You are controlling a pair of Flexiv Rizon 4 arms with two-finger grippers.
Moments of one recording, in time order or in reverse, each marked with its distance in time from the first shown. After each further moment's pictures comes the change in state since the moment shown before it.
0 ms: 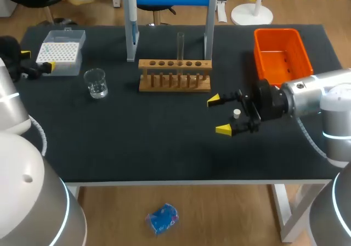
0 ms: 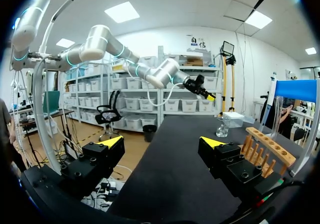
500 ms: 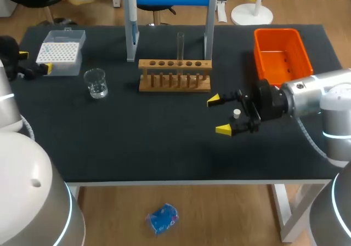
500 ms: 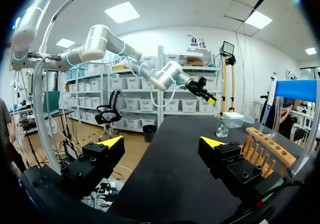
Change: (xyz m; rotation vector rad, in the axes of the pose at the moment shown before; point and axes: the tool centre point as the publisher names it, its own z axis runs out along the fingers) left arm -0.017 0.010 0.008 -0.041 0.021 0.042; right arm 0.000 0.000 0.000 -0.001 -0.001 0.000
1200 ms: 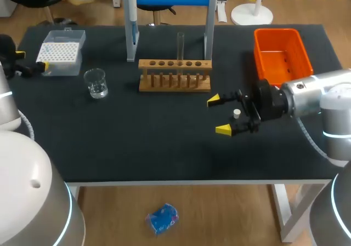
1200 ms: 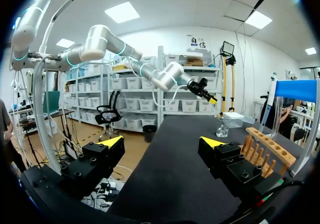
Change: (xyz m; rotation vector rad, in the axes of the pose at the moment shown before) left arm -0.017 0.002 0.007 -0.006 -0.016 -0.042; right arm 0.000 0.000 0.000 0.000 0.000 0.000
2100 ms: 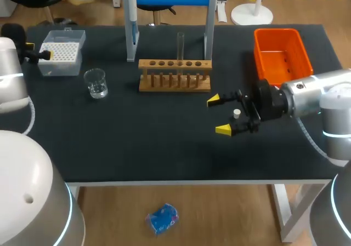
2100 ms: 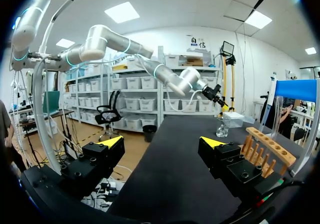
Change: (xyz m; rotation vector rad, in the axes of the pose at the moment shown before) left arm -0.050 -0.005 0.086 -0.056 0.009 -0.015; right arm 0.000 0.000 0.000 0.000 0.001 0.000
